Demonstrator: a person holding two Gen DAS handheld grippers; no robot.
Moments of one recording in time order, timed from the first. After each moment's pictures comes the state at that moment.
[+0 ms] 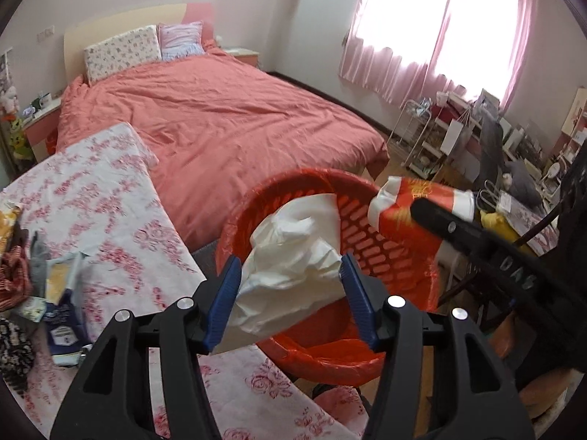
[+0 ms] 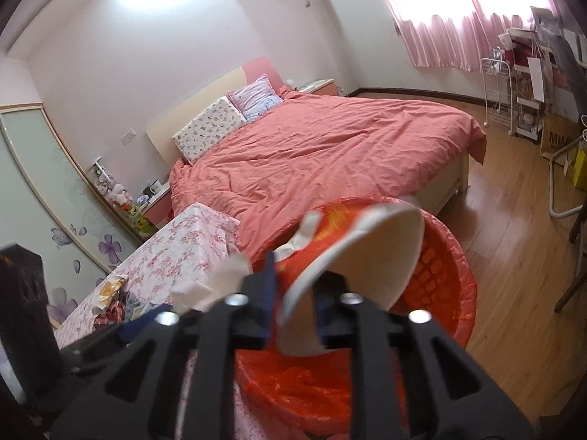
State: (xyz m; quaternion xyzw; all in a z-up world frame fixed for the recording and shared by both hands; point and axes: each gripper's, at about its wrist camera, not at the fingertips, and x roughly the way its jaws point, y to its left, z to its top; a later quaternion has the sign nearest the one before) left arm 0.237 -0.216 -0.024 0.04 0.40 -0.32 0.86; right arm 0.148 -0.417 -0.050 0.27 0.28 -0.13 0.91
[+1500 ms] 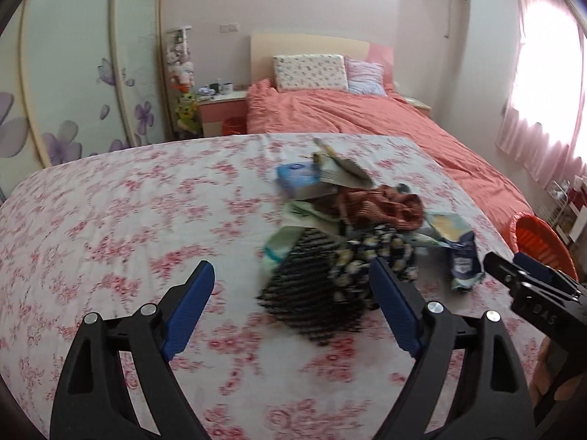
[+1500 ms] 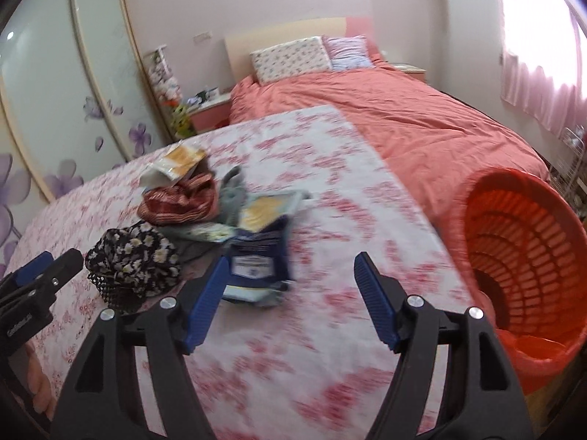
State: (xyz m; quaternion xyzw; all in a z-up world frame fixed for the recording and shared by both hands) left arm 0.217 0.086 -0.034 -0.01 0.33 0.00 0.94; right arm 0.240 -0.156 -0.090 0.10 0.37 -0.01 0.92
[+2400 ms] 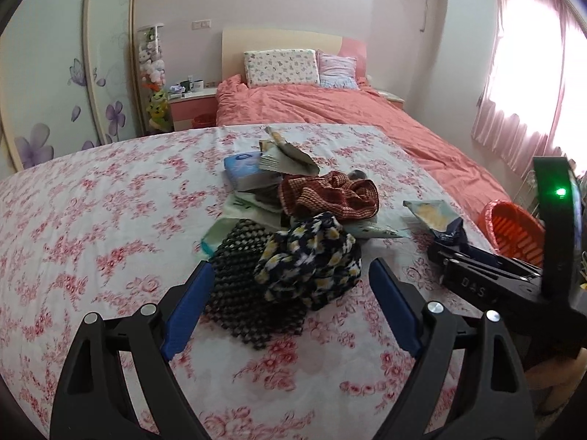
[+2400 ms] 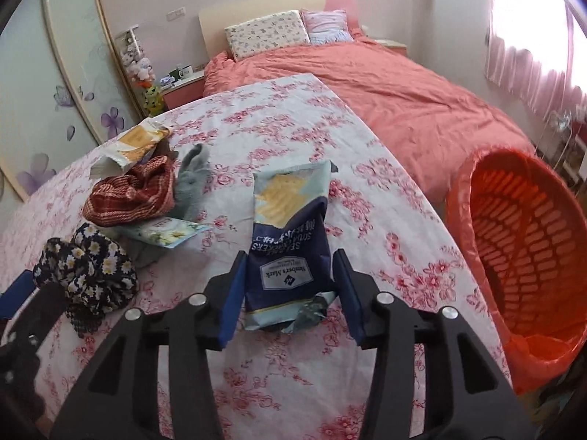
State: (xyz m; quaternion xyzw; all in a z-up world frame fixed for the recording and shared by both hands) left arm 0.222 0.048 -0.050 -0.01 0.34 -0.06 0.94; right arm 0.274 -0.166 -0.116 0.11 0.43 -0.06 0.90
